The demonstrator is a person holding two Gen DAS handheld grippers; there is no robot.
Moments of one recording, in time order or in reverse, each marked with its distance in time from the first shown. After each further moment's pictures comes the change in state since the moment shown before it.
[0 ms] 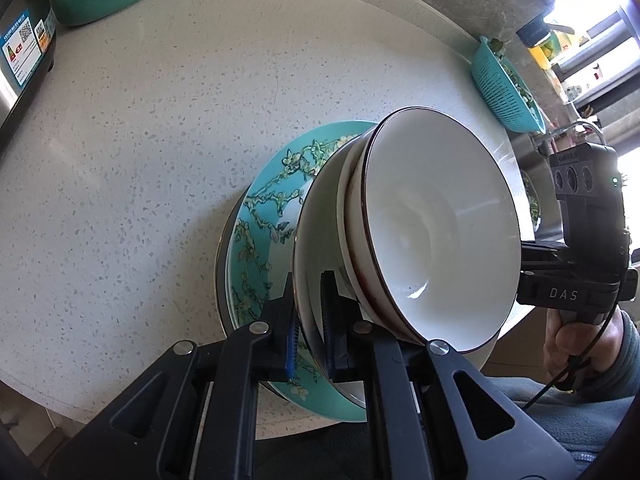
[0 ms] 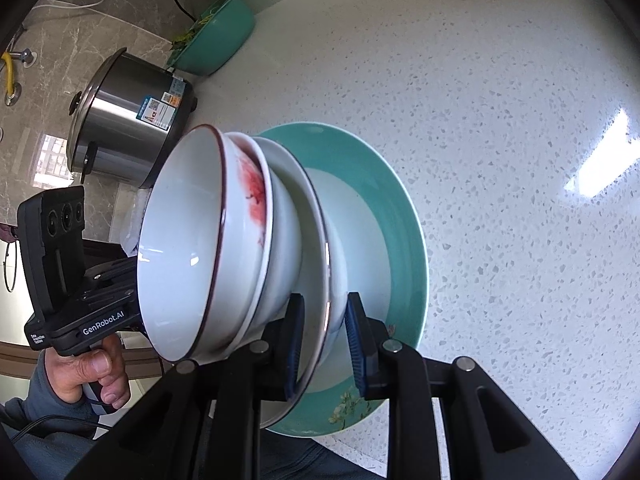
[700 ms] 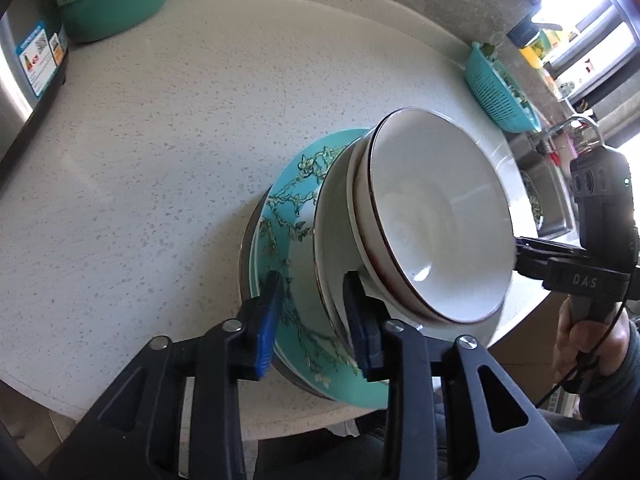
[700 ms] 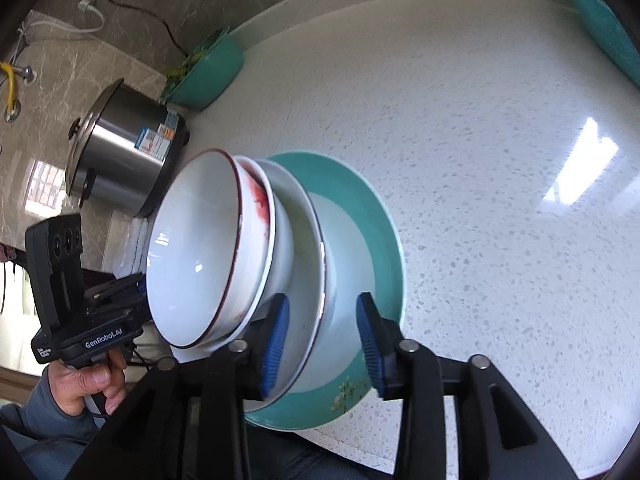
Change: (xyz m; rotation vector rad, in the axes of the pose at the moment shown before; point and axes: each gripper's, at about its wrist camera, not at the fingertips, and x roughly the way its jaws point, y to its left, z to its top) left arm -0.023 0.012 -0.015 0.046 -0.067 0.013; right arm -0.028 0.005 -0.024 0.067 -0.167 -0.063
